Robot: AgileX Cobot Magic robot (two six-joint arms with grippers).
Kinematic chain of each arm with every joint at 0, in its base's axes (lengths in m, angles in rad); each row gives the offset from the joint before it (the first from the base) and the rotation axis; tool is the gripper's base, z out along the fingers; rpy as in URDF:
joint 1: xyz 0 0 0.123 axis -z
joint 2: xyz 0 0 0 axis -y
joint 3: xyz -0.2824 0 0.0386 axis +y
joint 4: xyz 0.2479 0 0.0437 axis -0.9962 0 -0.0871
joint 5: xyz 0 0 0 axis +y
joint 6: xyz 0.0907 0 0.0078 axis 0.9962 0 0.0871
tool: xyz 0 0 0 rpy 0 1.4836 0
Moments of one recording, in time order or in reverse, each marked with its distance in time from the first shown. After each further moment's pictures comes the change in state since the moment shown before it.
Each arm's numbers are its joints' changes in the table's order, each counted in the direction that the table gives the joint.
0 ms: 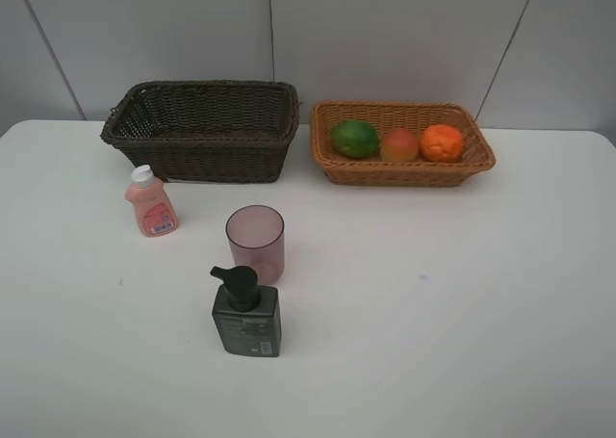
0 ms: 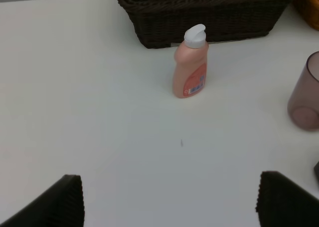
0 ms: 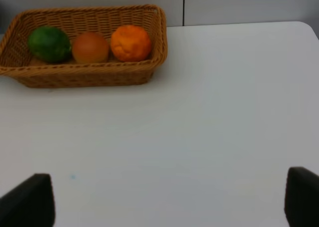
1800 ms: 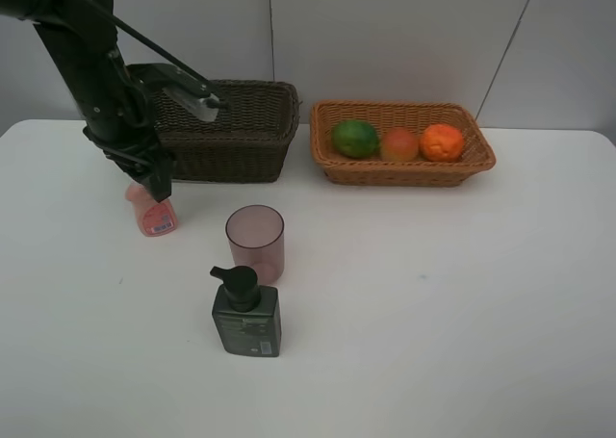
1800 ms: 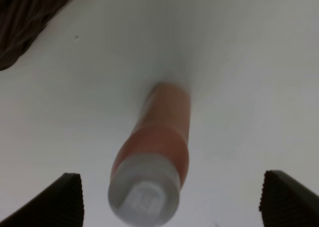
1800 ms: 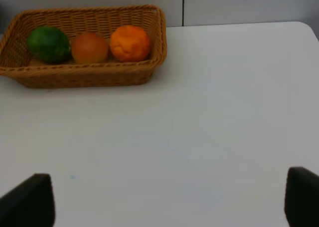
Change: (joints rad) left arm 0.225 -1.905 -0.788 -0.098 -0.199 0.365; right arm 0.000 0.000 0.000 0.002 -0.002 0.000
